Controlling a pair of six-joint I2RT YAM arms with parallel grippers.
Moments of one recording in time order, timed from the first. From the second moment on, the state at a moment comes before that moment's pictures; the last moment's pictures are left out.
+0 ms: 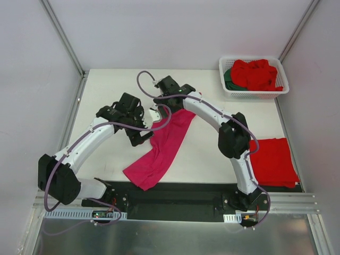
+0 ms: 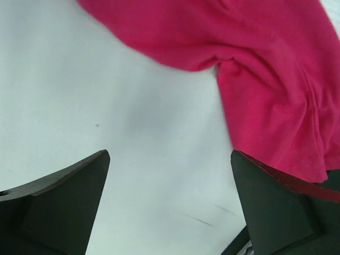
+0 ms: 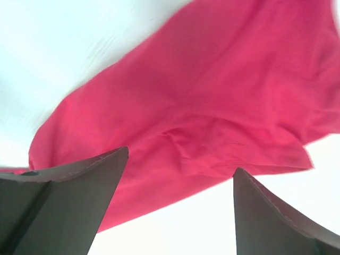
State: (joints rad) left arm -0.50 1.34 1.14 -0.89 0.23 0.66; right arm 0.73 2.16 2.00 -0.84 0.20 0.06
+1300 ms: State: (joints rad) left arm -0.27 1.10 1.07 -1.01 0.26 0.63; right arm 0.54 2.53 2.33 -0.97 0.20 0.06
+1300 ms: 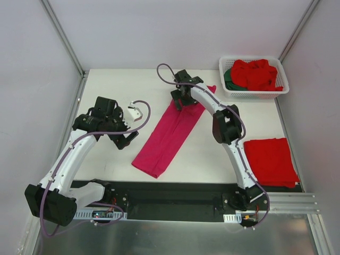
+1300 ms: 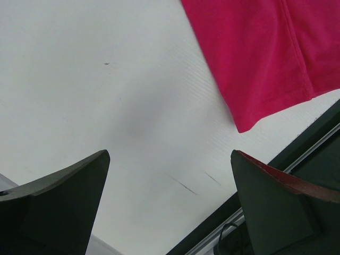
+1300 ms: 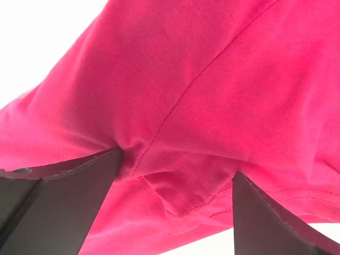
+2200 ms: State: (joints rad) left arm -0.19 1.04 1.02 -1.02 0.22 0.62; right arm 1.01 1.98 1.53 -0.74 -0.10 0.22
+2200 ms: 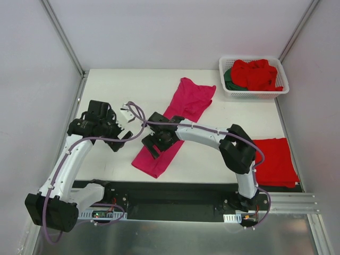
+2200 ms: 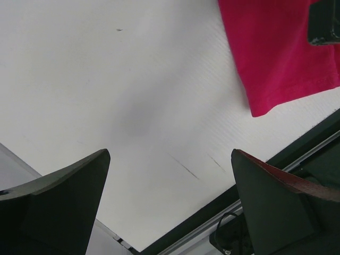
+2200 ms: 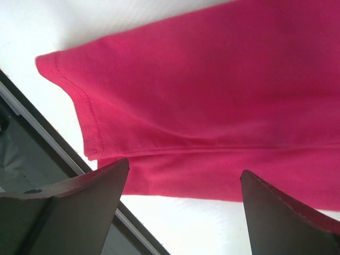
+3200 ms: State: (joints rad) left arm 0.38 0.99 0.96 -0.94 0.37 0.66; right arm 1.08 2.16 1.67 -0.76 -0.05 0.12
